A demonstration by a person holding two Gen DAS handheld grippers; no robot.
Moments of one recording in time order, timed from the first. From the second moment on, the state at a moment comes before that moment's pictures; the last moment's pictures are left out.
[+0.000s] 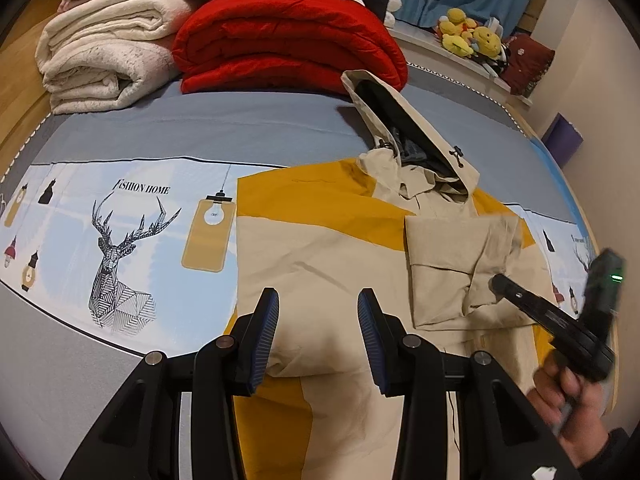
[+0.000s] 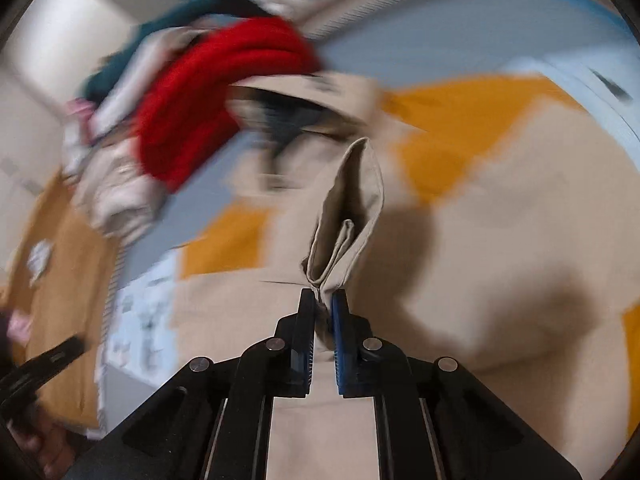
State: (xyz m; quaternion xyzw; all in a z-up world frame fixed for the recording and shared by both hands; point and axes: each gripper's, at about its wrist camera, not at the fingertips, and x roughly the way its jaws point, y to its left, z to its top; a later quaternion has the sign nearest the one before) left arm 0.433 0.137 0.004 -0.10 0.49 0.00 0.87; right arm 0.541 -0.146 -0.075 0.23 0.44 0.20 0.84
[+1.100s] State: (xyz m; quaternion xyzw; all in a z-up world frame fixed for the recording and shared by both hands) left arm 0.472 0.177 -0.155 -0.33 0.55 -0.04 0.77; right arm 0.517 -0.261 -0.048 0.15 0.46 0.03 0.88
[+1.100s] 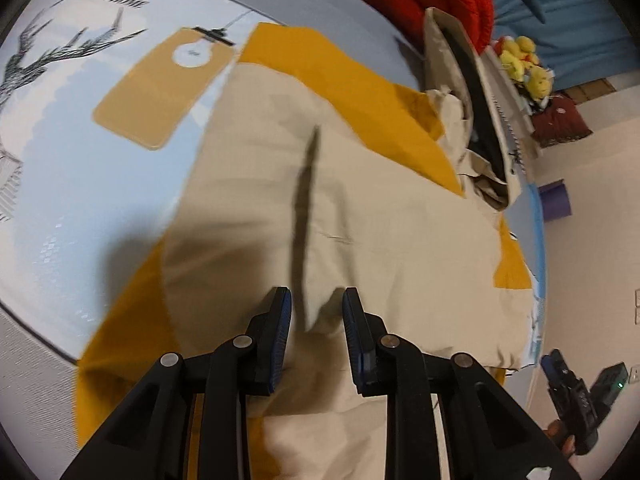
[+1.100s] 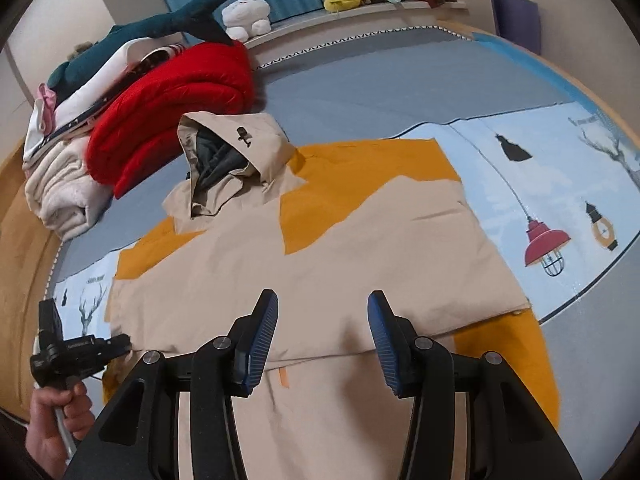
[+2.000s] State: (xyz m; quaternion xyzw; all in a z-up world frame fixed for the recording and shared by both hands) left arm 0.454 0.162 -0.129 -0.15 0.60 0.04 0.78; right arm 0.520 -0.315 -0.099 0.20 0.50 -0.14 0.83
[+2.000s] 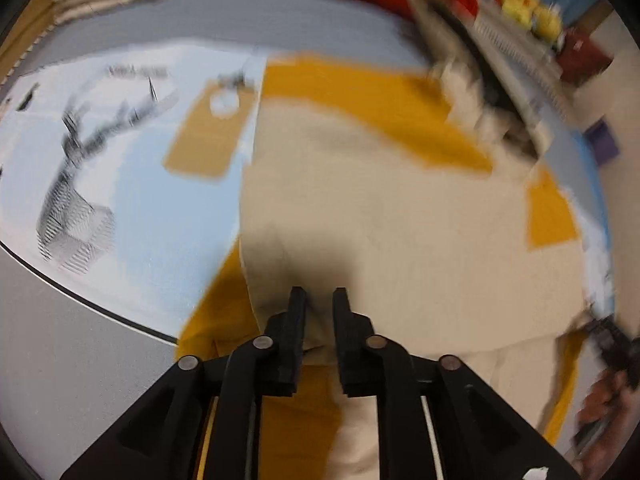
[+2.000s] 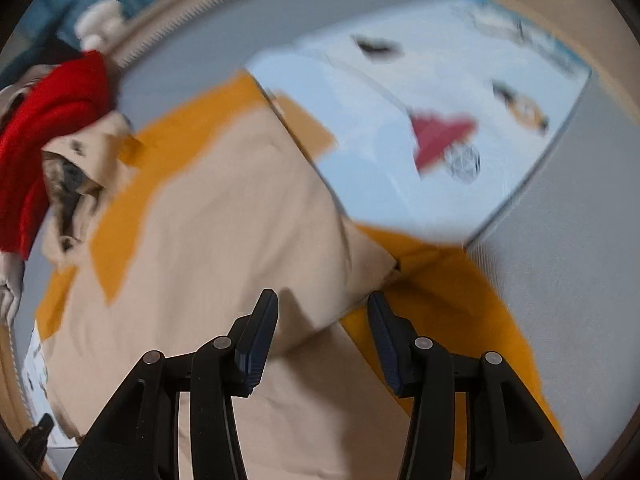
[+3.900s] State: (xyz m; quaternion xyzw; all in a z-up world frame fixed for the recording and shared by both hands) left arm 0.607 0.090 -0.008 -0.04 0.42 0.01 0.91; right arm 0.501 -0.284 0.009 0.02 0.44 -0.06 0.90
